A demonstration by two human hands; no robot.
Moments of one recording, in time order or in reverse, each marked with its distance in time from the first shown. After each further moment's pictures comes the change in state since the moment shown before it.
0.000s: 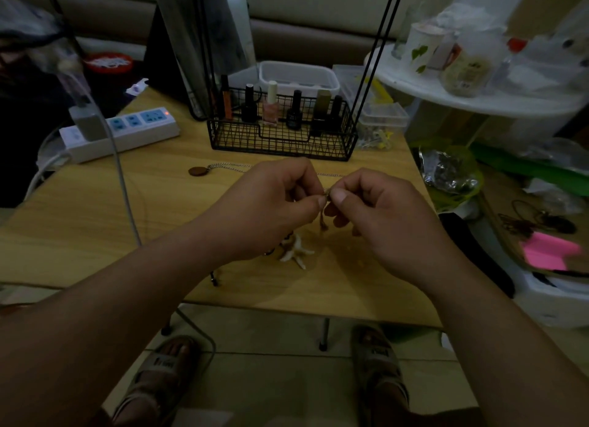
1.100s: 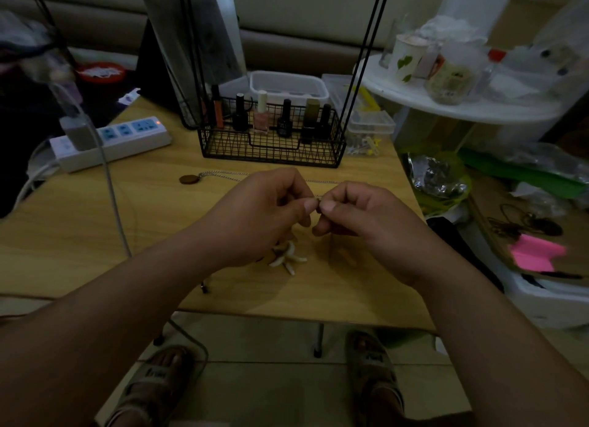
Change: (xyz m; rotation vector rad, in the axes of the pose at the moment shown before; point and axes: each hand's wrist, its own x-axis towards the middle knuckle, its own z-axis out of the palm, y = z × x) left_hand 0.002 0.003 0.005 -0.031 -0.026 -0.085; right_hand 0.005 0.005 -0.009 0.200 -0.157 0.182
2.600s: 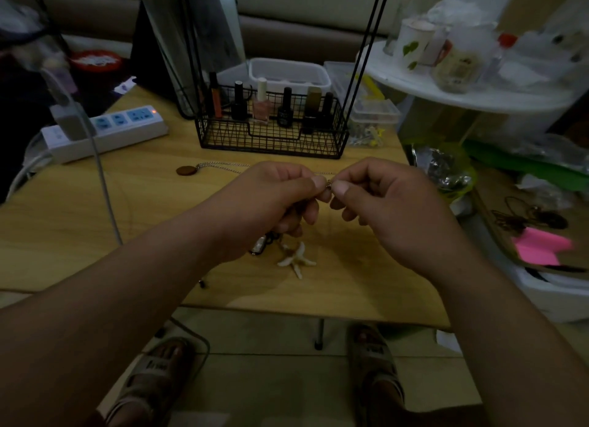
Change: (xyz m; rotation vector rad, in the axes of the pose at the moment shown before) left_hand 0.008 0.010 0.003 -0.457 -0.149 -0.194; right_hand -0.006 -0.004 -0.007 -0.157 0.171 -0.181
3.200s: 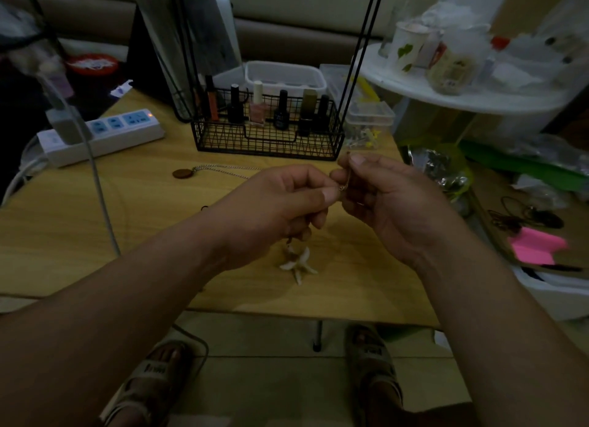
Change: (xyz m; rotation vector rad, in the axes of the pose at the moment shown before) left_hand -0.001 0.001 0.011 -0.058 -0.059 0.050; right_hand 0.018 0.004 0.000 0.683 0.065 0.327
